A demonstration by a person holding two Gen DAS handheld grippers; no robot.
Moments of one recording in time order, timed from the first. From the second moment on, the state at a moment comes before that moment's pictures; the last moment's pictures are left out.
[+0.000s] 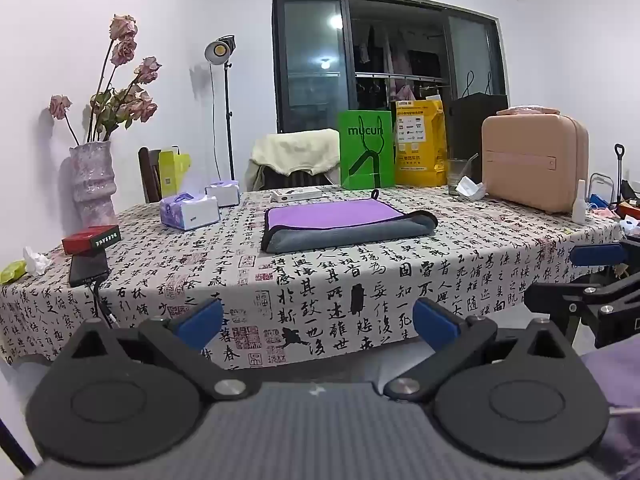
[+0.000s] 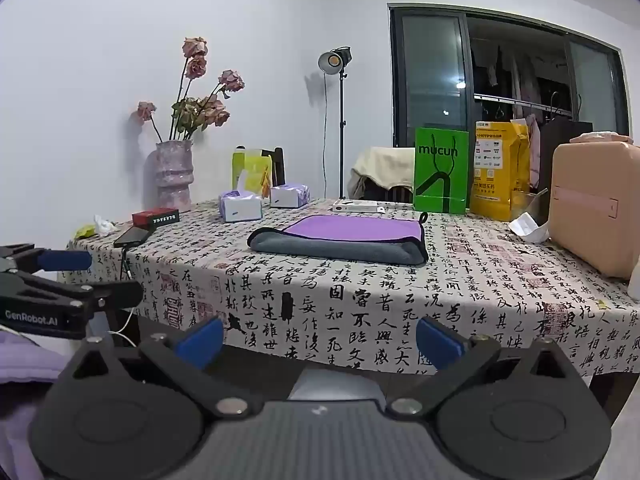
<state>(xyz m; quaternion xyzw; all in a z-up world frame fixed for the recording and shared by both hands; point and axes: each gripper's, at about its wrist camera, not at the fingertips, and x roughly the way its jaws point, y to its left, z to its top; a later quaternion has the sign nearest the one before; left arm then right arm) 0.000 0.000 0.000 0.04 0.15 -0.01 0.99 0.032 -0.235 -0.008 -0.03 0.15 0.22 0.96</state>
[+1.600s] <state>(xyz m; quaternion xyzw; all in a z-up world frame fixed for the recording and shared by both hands) 0.000 0.000 0.000 0.04 0.15 -0.01 0.99 0.034 -0.233 -0.009 -0.03 0.15 0.22 0.96</state>
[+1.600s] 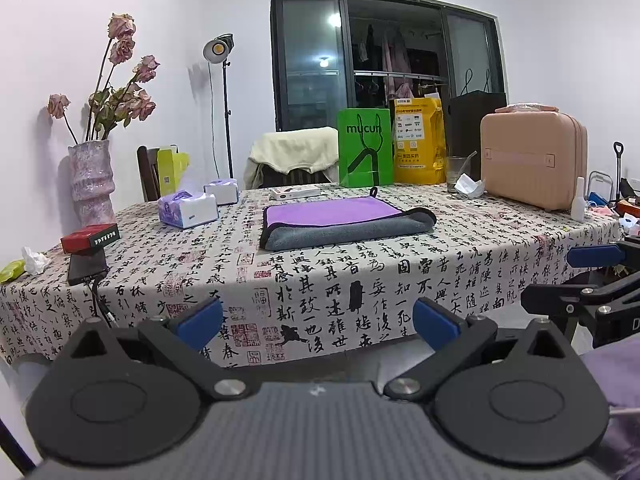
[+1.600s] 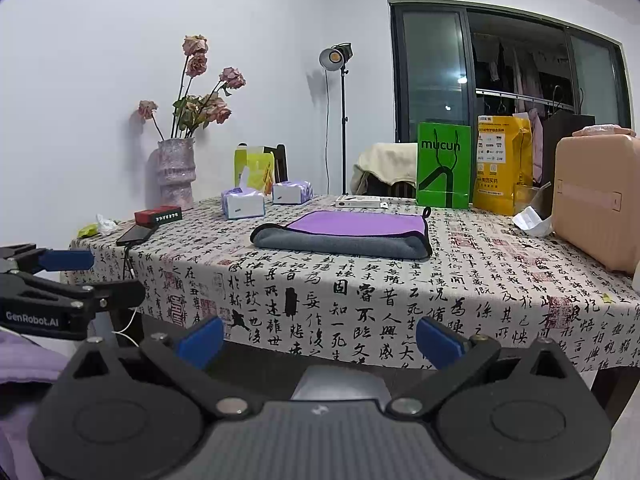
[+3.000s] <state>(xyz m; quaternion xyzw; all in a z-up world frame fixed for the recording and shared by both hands) -0.002 -0.007 -0.011 0.04 0.15 -0.01 0.99 0.036 -0.227 -0.017 -0.03 0.16 0.22 0.96</state>
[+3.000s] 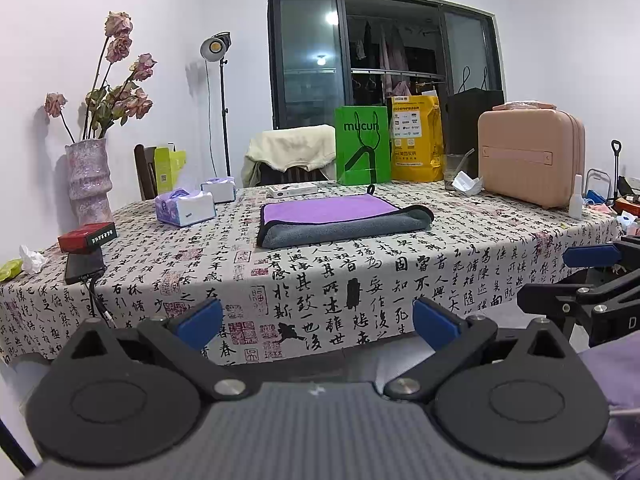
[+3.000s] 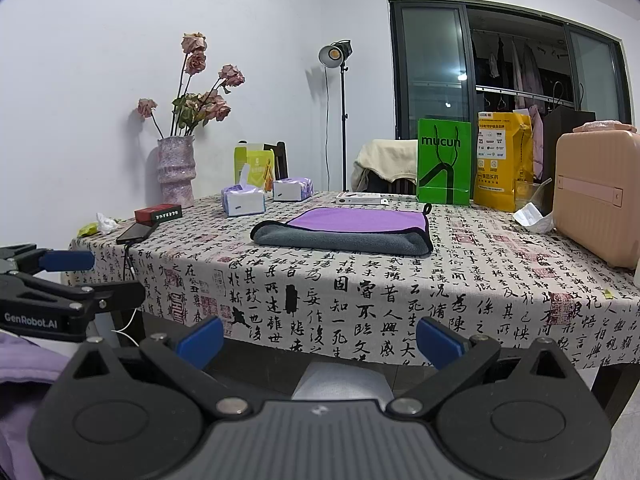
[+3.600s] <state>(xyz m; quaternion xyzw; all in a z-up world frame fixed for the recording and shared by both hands) 0.042 0.003 -0.002 0.05 0.14 -0.03 0.99 0.064 -0.242 -0.009 -0.03 0.15 0.18 0.97</state>
